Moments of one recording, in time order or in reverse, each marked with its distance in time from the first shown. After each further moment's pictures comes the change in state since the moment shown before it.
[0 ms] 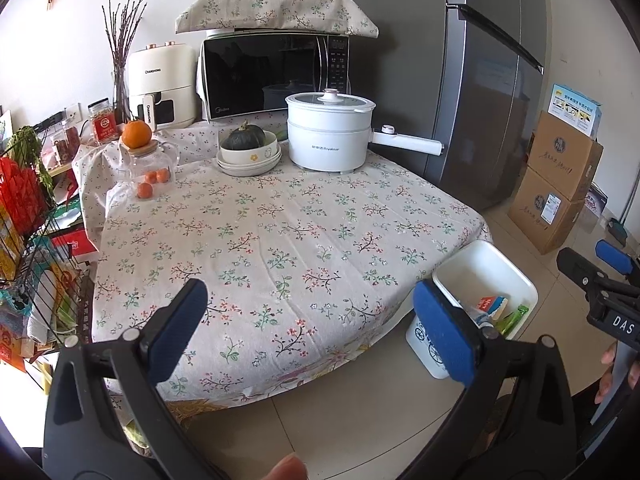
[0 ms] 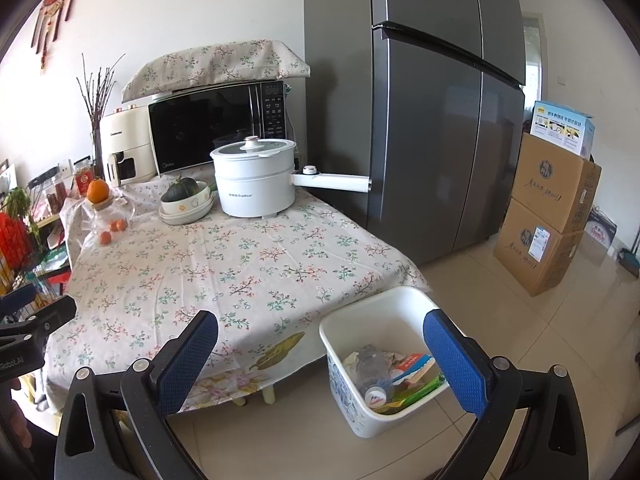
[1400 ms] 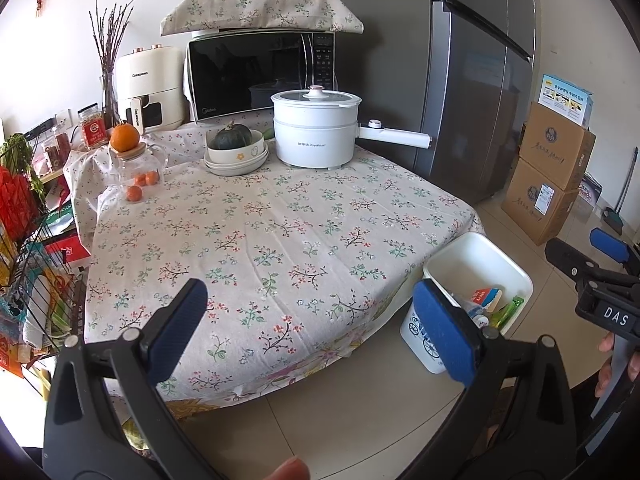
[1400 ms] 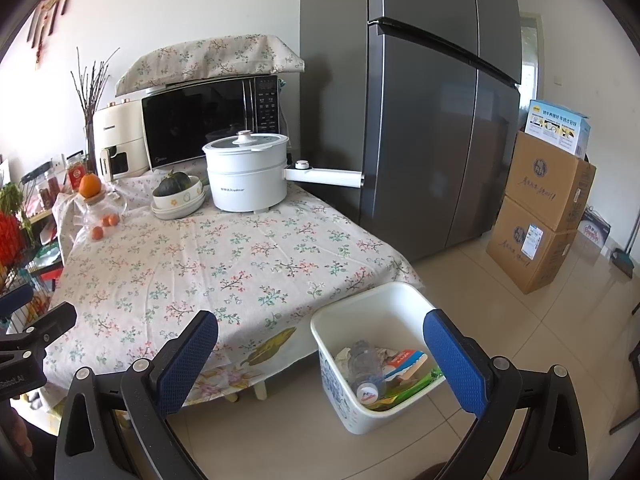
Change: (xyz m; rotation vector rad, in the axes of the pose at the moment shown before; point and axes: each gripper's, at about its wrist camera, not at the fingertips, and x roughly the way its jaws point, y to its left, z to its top) left arm 0.000 -0.020 -0.003 0.023 0.006 -0.011; right arm 0.002 0.001 -0.002 -0.012 0.012 -0.031
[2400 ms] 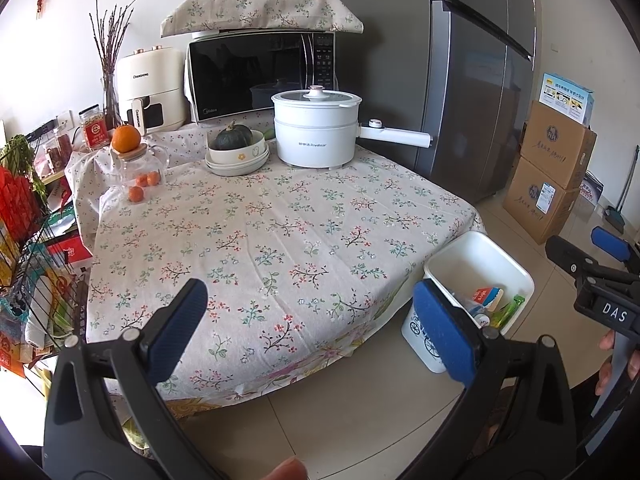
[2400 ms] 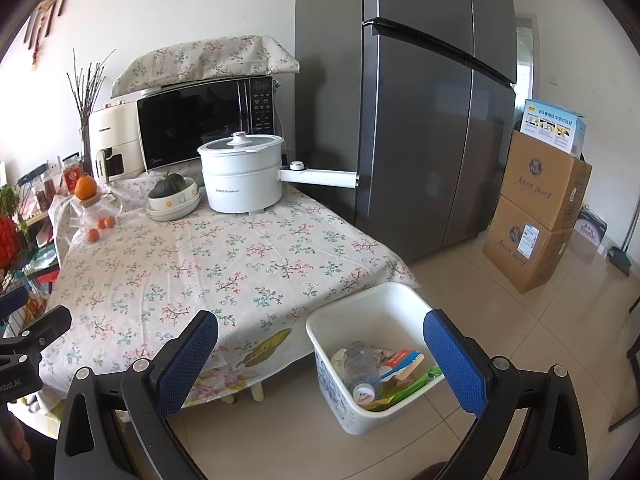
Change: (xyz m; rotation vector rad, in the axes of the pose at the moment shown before) left arm -0.001 -0.003 -0.001 -0.002 0.001 0.009; right arm 0.000 -0.004 -0.001 0.006 -0.002 -0.013
